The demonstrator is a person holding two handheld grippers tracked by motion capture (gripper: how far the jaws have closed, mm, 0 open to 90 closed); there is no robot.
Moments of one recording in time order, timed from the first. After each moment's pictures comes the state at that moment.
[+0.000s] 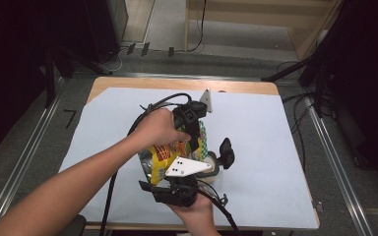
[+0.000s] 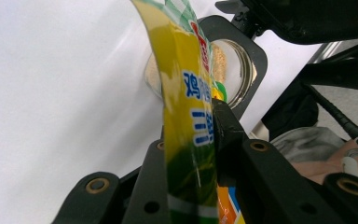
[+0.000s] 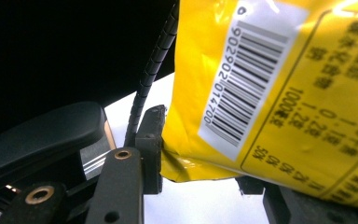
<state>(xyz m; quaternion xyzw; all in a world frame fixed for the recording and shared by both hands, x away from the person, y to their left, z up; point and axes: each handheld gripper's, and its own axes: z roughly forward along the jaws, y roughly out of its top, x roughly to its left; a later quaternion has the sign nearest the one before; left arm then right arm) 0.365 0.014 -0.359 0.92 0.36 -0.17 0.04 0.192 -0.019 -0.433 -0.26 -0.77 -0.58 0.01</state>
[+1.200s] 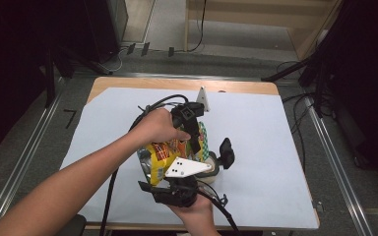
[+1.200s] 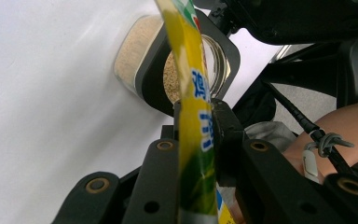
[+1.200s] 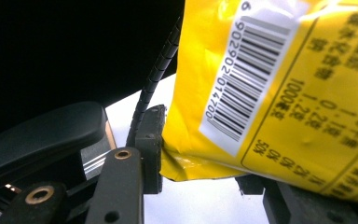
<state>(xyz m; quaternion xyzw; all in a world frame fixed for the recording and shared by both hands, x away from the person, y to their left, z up) 0.374 0.022 -0.368 0.89 0.38 -0.25 0.05 0.191 -0.019 -0.432 -0.26 -0.77 -0.58 0.01</state>
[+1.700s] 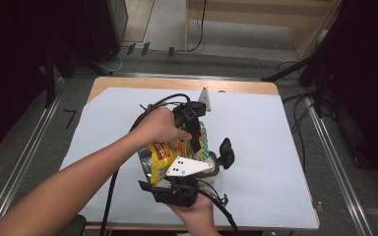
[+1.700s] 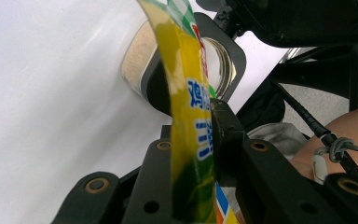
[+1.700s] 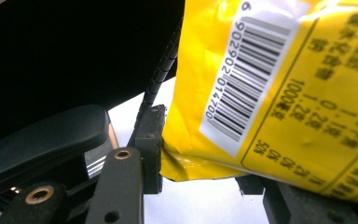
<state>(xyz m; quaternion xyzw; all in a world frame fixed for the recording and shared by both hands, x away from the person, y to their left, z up) 0.374 0.018 -0.365 0.89 0.38 -0.24 0.04 0.192 -0.021 -0.429 -0.26 -0.77 -0.58 0.01</state>
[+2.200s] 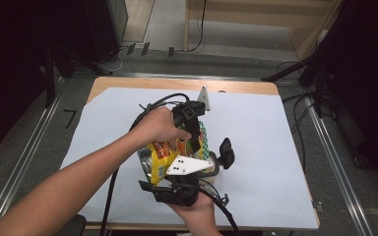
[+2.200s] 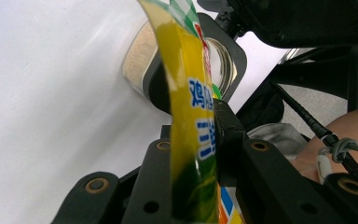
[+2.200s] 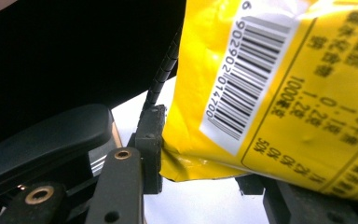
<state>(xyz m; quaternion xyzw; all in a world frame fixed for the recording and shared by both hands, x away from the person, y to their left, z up) 0.375 0.019 -0.365 0.89 0.38 -0.24 0.04 0.193 -0.022 -0.426 -0.26 -0.77 -0.58 0.02</state>
